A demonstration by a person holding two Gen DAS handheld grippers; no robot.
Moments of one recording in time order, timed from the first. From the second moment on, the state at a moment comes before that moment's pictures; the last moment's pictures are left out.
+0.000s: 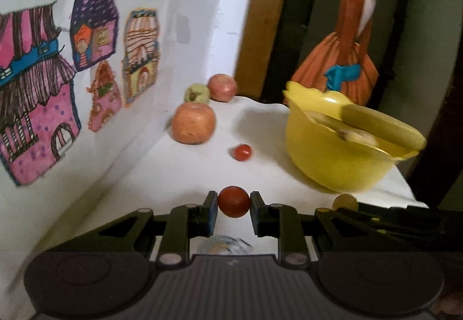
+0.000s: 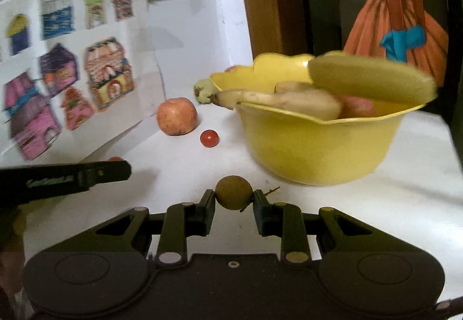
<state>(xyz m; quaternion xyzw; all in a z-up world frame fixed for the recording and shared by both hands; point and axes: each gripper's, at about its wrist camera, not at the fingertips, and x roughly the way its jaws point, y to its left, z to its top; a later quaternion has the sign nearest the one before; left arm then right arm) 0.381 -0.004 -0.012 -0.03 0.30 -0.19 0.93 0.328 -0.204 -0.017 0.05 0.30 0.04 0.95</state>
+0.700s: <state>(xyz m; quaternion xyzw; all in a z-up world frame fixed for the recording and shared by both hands) 0.263 -0.058 0.016 -0.06 0.29 -0.23 0.93 0.180 -0.261 0.020 -0.03 0.20 0.03 0.98</state>
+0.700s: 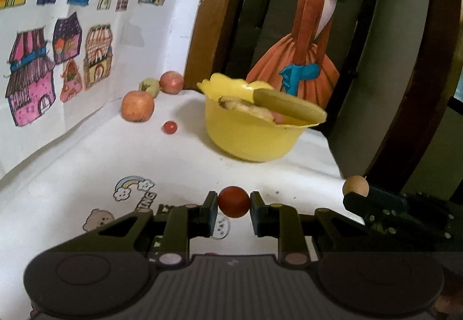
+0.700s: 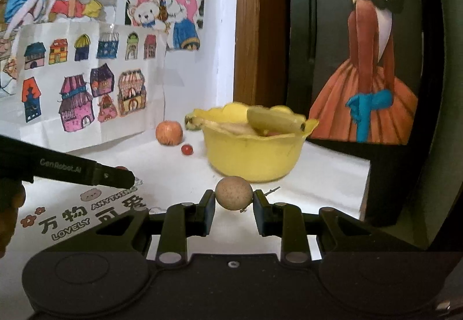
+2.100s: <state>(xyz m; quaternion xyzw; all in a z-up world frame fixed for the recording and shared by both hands) 0.446 -0.146 0.028 -0.05 0.25 -0.22 0.94 0.329 -0.271 0.013 -0.12 0.13 0.06 0.98</state>
